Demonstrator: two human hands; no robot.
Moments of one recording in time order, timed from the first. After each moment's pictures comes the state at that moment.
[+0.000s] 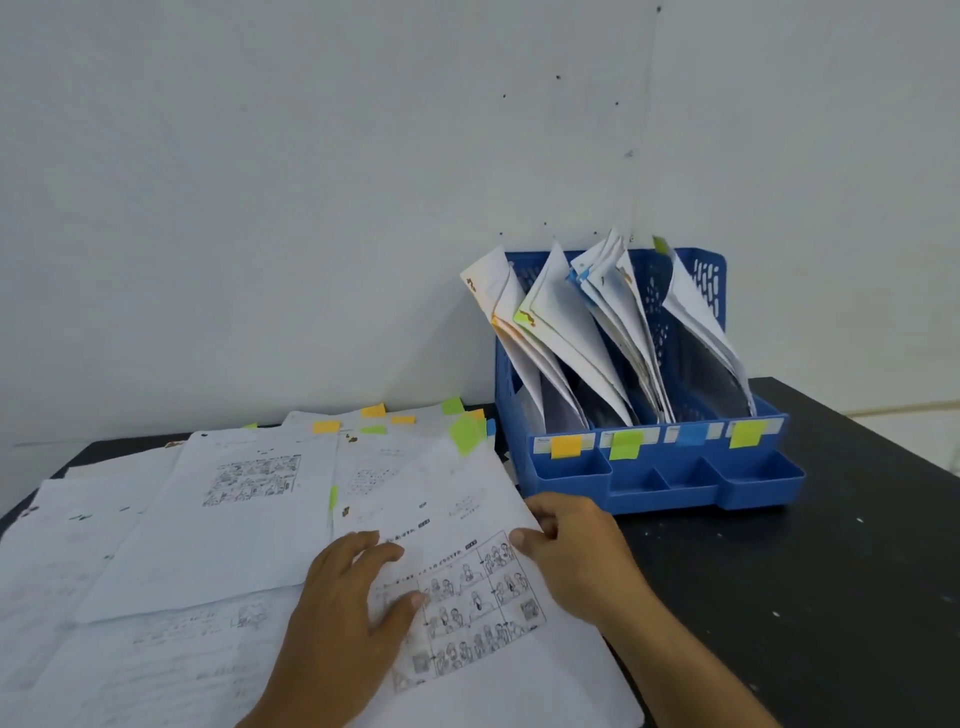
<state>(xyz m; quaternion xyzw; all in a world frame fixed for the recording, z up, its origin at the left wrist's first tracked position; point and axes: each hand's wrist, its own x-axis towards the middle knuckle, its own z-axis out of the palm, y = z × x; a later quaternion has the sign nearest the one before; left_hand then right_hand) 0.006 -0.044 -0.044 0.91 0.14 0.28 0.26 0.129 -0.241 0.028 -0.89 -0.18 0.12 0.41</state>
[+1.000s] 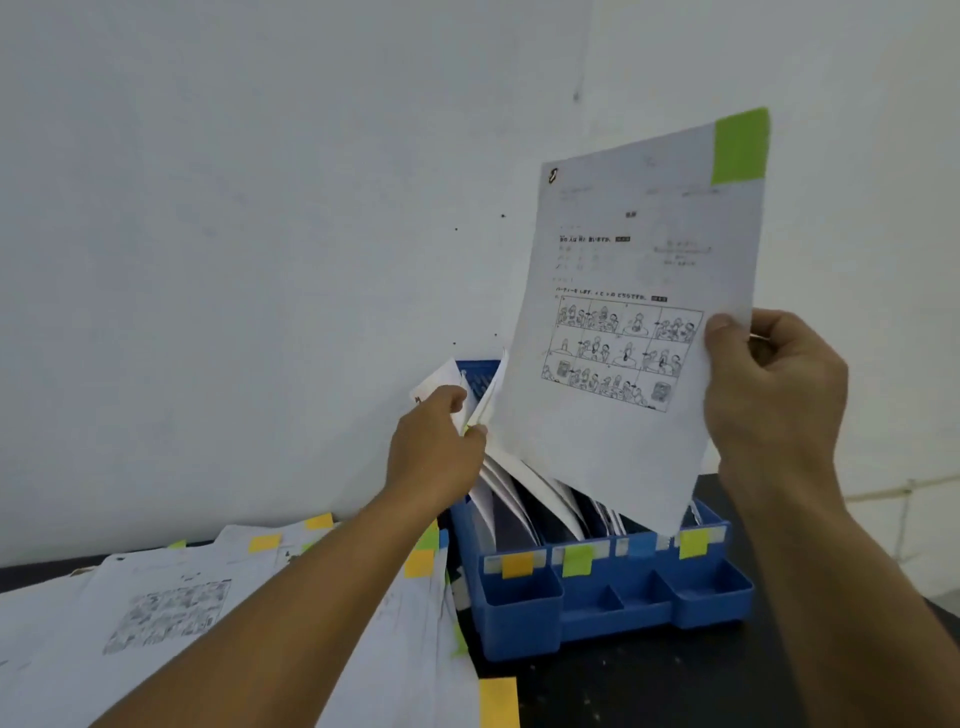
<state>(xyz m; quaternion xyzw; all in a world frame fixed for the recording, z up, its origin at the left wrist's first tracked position) 0.176 -0.105 0.163 0.86 0.09 0.33 0.37 0.184 -0.335 0.224 -0.62 -0.10 -0.38 0.68</state>
